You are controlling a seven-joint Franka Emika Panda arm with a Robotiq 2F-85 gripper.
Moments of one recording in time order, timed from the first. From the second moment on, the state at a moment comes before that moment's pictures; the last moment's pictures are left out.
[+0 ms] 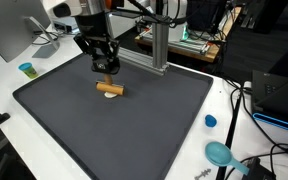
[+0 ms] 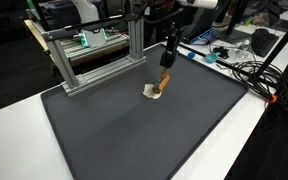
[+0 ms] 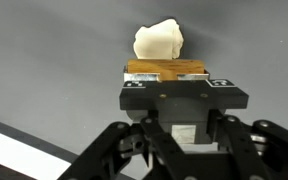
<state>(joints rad) 0.04 0.42 0.04 -1.70 -0.19 2.07 -0.20</state>
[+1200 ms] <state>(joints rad) -0.06 0.53 0.04 -1.60 -0.12 1.98 -0.35</state>
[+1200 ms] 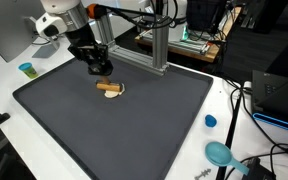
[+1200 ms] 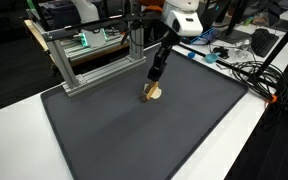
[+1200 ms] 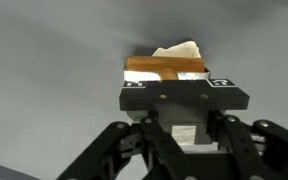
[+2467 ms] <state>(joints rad) -0.04 0.42 0.04 -1.68 -0.07 1.89 -0.26</state>
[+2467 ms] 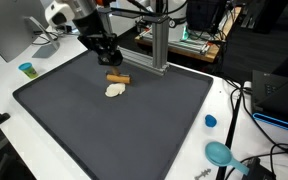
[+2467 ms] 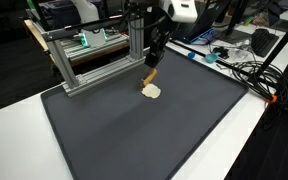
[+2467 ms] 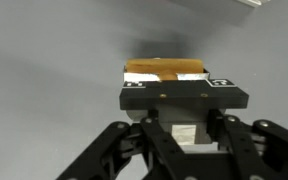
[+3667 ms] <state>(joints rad) -0.07 -0.36 -0.12 -2.51 0.14 2.30 -0.37</state>
